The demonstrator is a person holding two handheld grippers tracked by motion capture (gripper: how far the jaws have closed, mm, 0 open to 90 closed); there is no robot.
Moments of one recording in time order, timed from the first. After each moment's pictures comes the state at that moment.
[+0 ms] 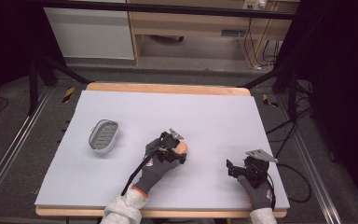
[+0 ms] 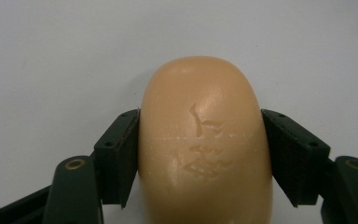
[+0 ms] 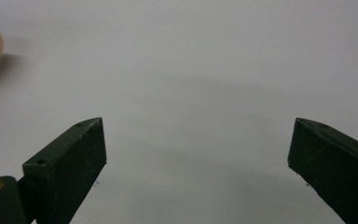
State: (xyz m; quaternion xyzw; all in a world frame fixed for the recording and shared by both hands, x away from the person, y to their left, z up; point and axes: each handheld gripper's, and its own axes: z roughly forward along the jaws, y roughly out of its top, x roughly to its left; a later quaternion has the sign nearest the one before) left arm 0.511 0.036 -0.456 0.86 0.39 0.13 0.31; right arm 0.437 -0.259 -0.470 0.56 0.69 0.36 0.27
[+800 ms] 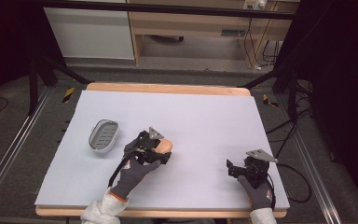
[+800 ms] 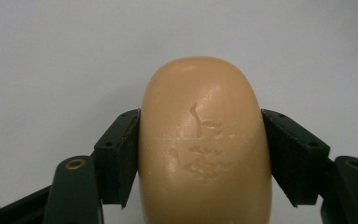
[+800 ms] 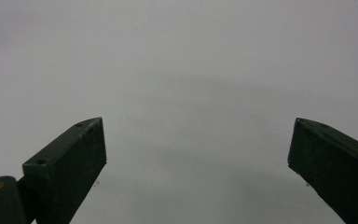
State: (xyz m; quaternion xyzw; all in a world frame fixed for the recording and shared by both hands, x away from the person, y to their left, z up) left arm 0.488 0.096 -0.426 0.84 0.39 0.15 0.34; right arm 0.437 -0.260 -0.470 0.56 0.69 0.36 0.27
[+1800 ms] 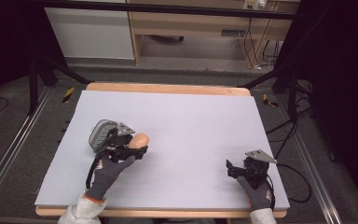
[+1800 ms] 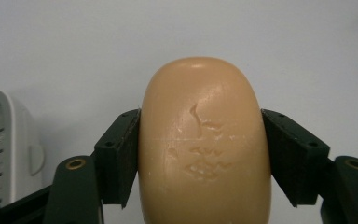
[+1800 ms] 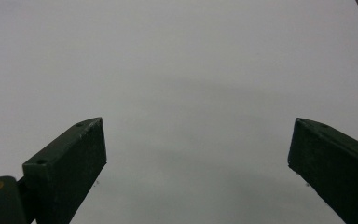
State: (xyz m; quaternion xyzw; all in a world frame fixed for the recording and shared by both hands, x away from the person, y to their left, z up) left arm 0.484 0.170 -0.408 0.80 0.44 0.17 0.36; right arm 0.435 -0.257 -0.469 0.56 0.69 0.36 0.28
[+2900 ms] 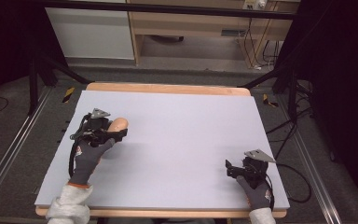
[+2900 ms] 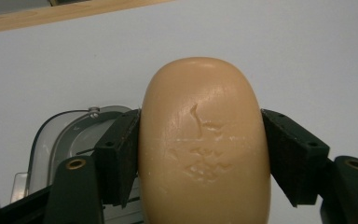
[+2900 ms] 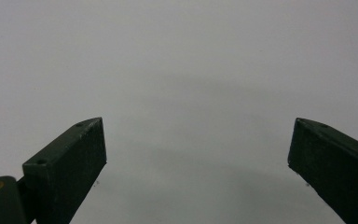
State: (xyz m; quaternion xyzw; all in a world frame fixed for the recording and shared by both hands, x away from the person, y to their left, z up) left arm 0.517 0.228 -0.386 0.76 0.49 0.20 0.38; right arm 0.437 -0.256 -0.472 0.56 0.70 0.36 0.28
